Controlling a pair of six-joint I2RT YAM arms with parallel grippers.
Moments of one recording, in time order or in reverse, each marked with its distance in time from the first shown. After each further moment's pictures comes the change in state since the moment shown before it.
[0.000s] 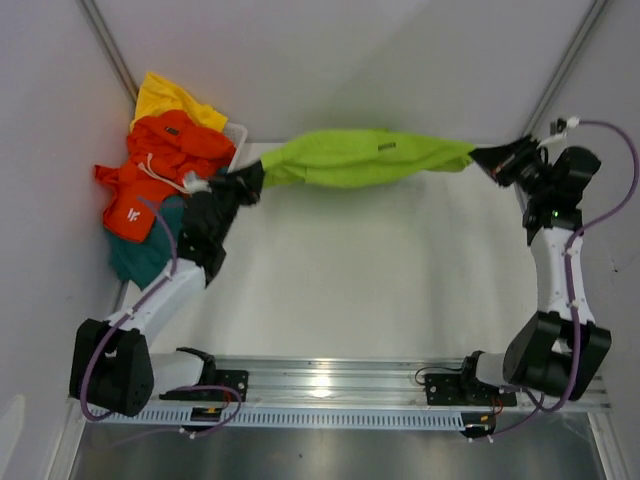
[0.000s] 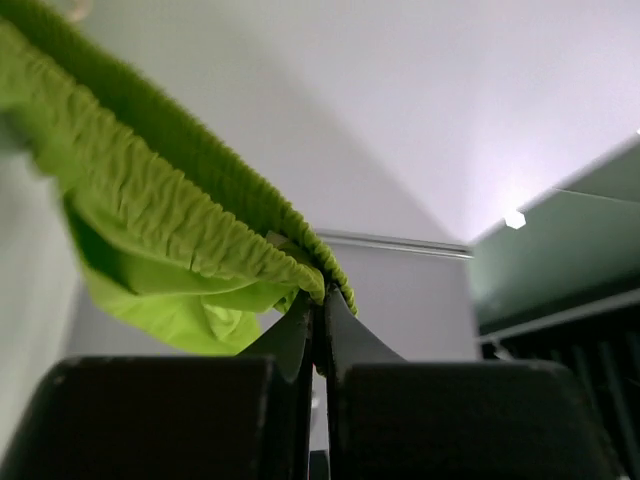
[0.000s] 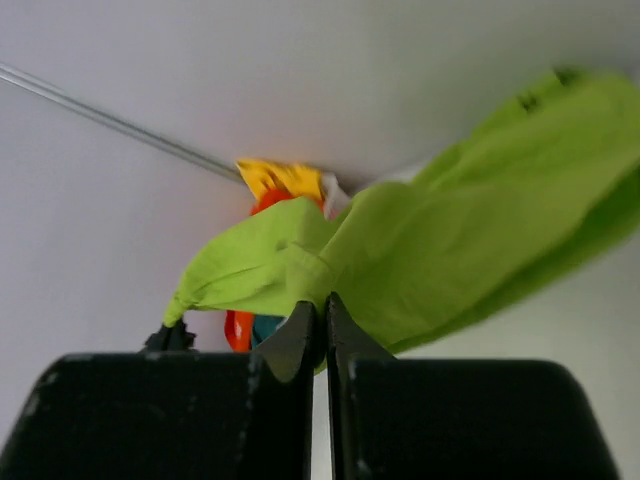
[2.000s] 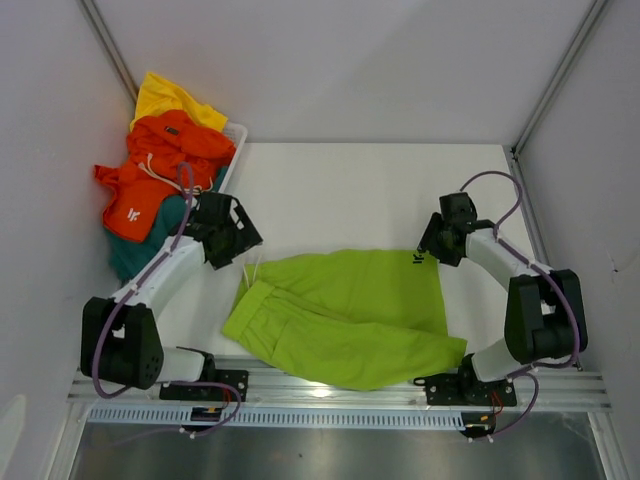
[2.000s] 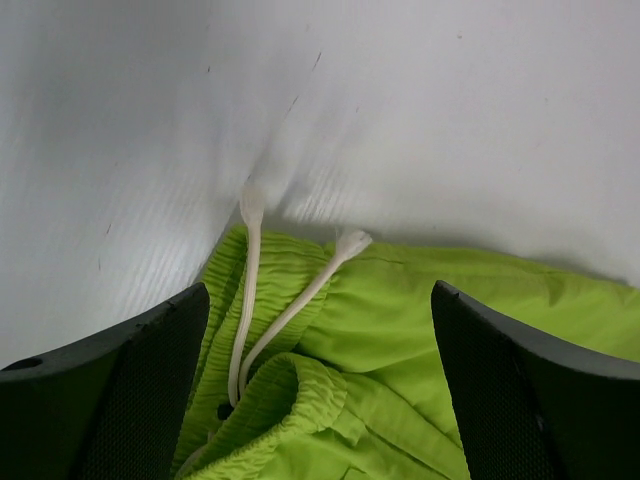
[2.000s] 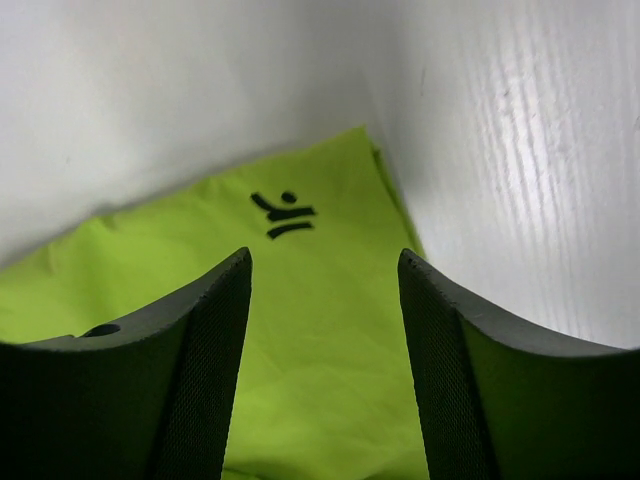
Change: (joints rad) left arm 0.042 0.085 0.051 -1.087 -0.092 1.097; right arm 0.480 0.097 -0.358 -0.641 0.912 -0.407
